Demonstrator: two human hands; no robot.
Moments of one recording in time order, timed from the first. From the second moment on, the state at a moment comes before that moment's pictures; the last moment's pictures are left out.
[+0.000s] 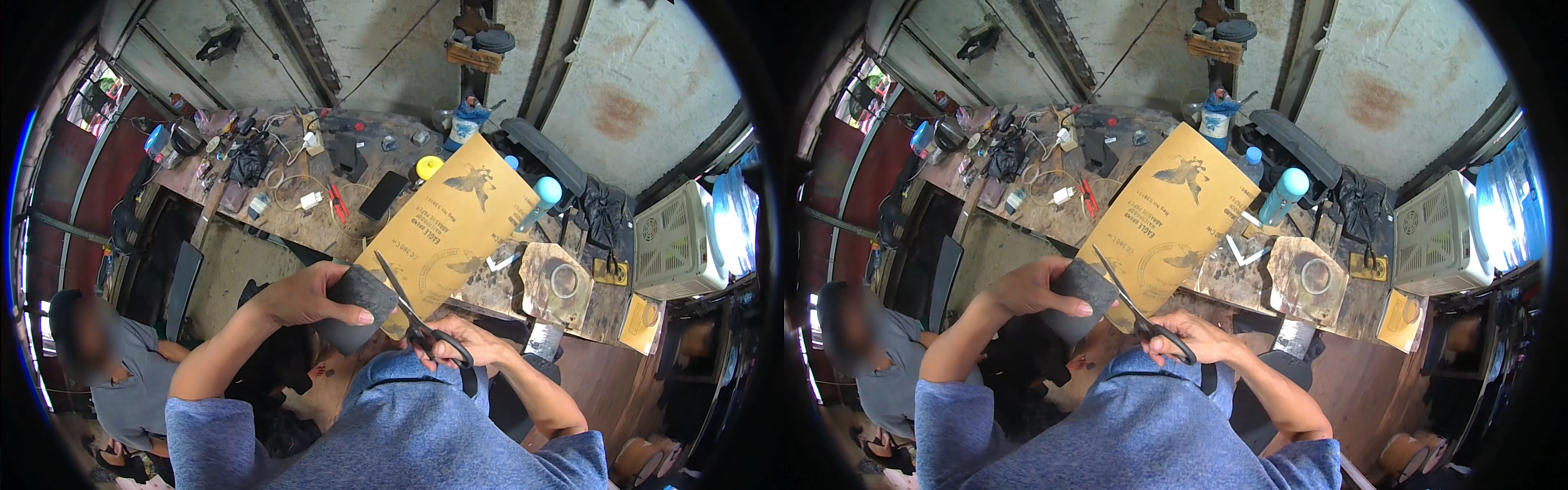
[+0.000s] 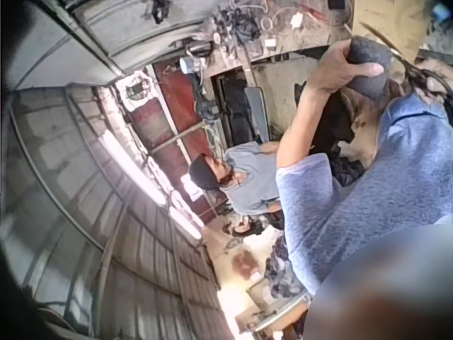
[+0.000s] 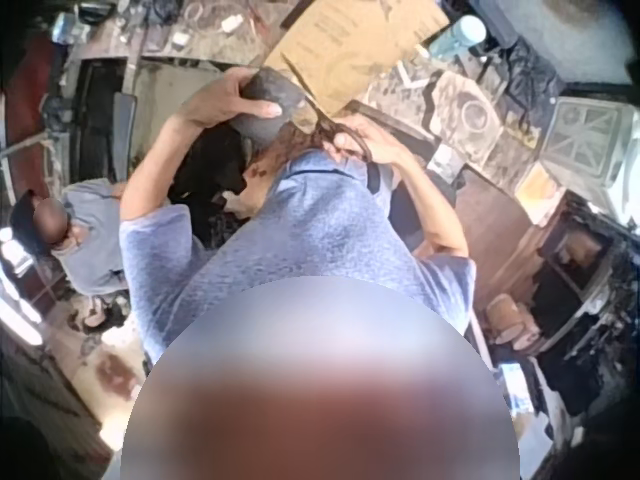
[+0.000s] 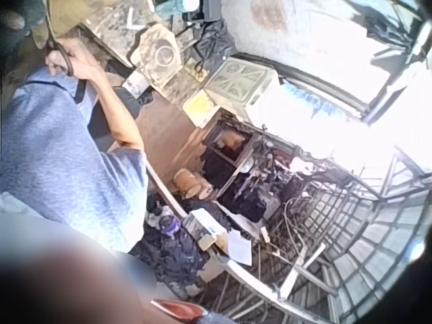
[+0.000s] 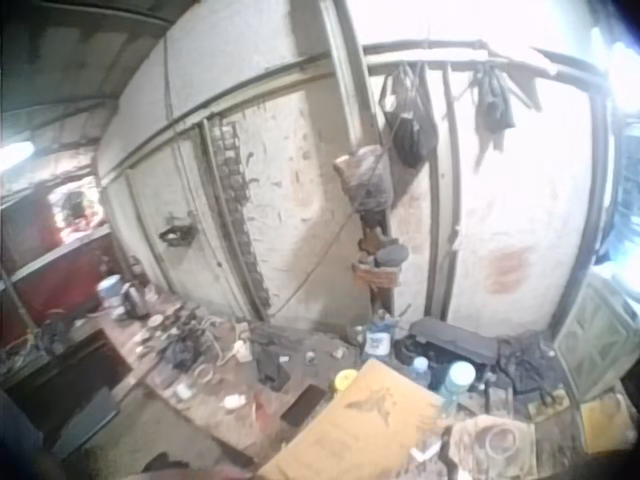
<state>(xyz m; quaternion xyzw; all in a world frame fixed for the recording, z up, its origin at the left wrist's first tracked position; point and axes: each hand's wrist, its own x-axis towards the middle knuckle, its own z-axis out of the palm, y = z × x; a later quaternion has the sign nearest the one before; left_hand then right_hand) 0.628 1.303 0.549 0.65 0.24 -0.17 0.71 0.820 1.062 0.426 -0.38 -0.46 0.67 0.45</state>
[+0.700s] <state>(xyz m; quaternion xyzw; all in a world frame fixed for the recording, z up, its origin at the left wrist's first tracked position) 0.652 1.301 0.560 0.67 0.20 -0.24 0.68 0.834 1.050 0.422 -0.37 -0.47 0.67 0.44</state>
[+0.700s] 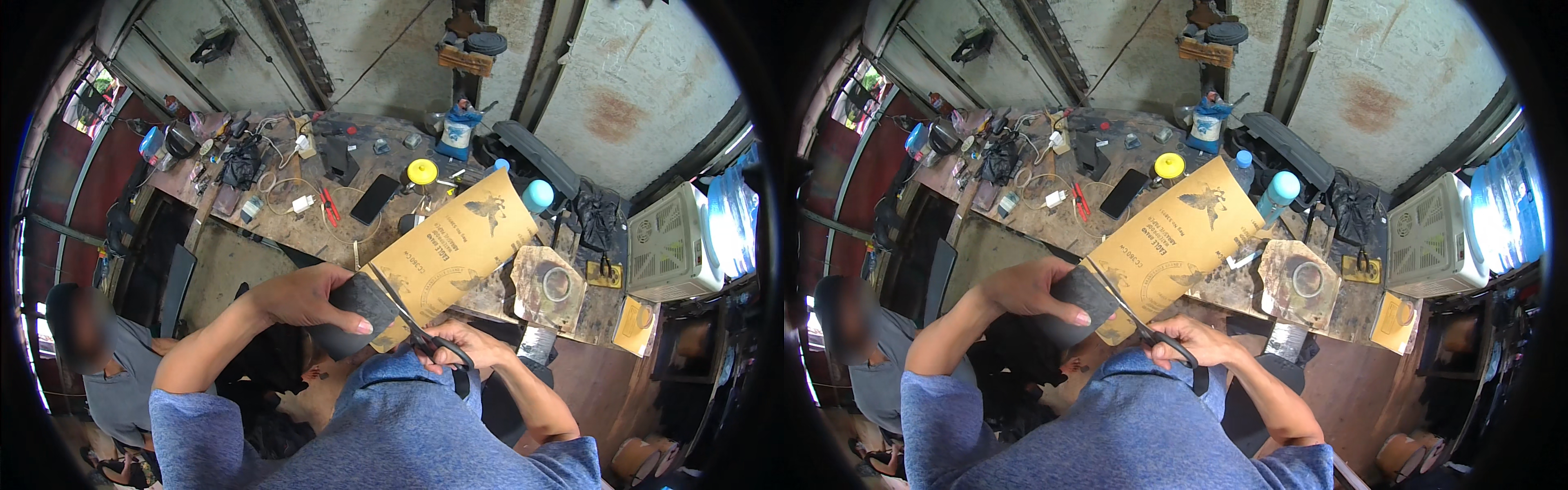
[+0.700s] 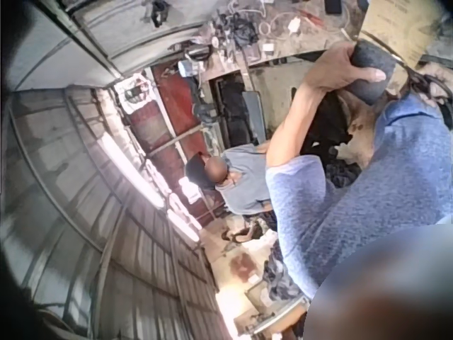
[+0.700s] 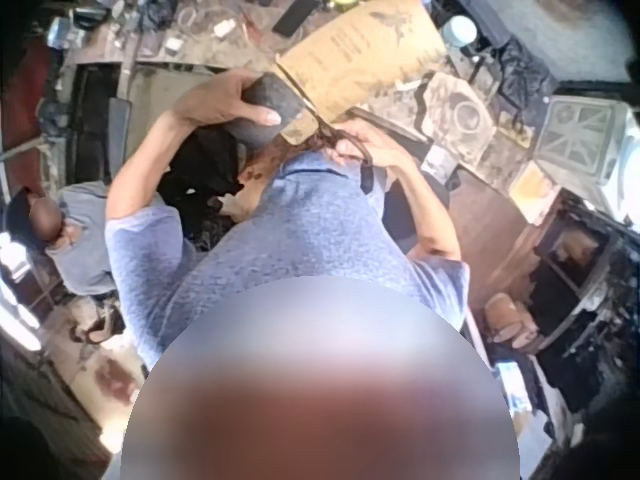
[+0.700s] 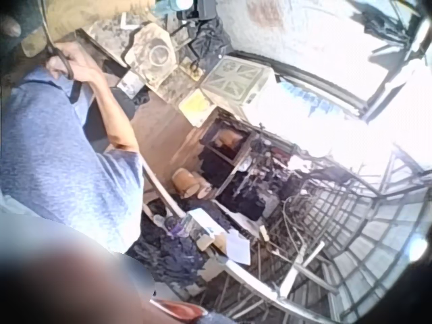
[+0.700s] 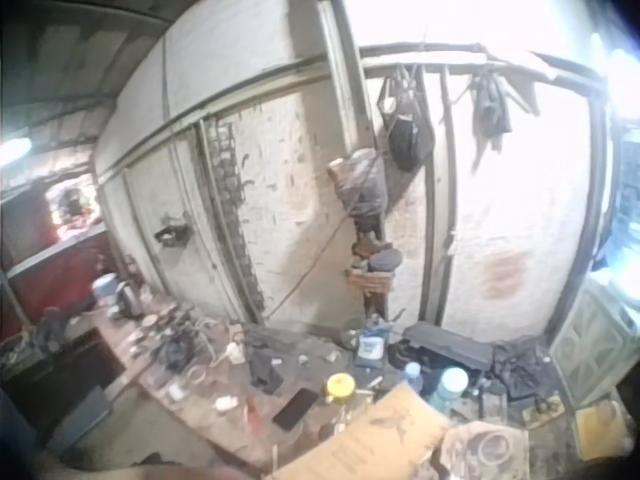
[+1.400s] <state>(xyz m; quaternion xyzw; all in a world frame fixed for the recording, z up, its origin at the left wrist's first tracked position) 0.654 1.290 0.550 0.66 0.23 -0.21 0.68 0.820 1.043 0.407 -0.37 -0.41 0.66 0.50</state>
